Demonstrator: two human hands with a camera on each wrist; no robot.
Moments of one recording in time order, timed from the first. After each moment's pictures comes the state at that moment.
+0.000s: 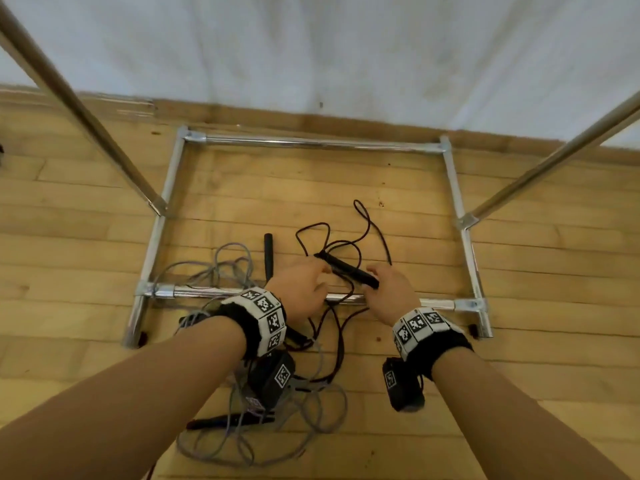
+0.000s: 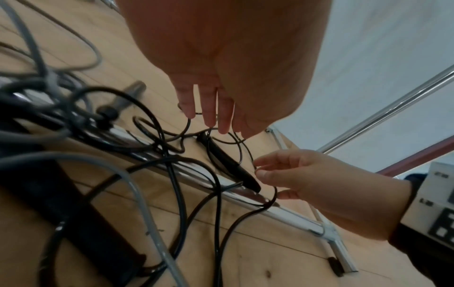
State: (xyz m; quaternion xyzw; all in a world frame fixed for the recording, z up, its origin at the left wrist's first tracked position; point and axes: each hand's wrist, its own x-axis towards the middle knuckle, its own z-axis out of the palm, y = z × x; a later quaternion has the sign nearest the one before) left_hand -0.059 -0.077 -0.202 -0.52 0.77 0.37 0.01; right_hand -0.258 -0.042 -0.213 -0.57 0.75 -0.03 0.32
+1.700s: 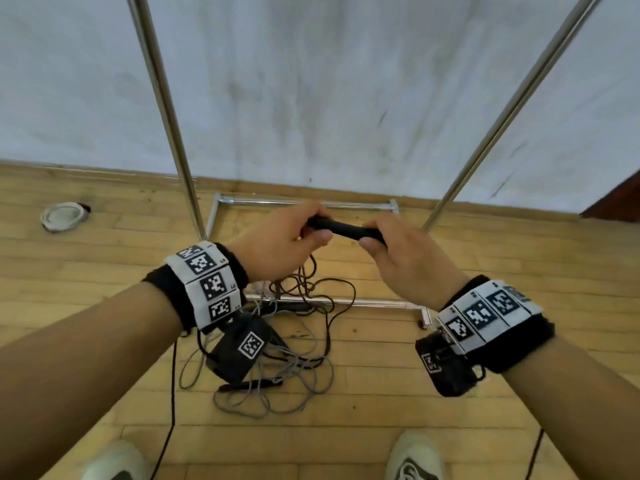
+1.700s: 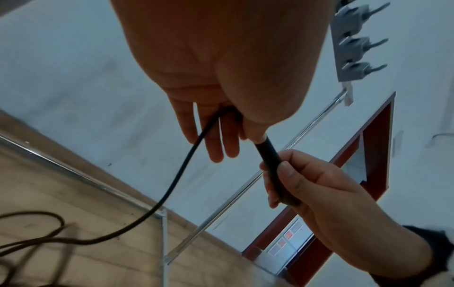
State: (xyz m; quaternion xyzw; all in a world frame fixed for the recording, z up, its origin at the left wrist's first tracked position) left_hand 0.003 0.037 0.101 -0.41 0.82 0.32 -0.24; right_hand -0.212 0.092 0.111 -0.77 0.59 -0.19 0.12
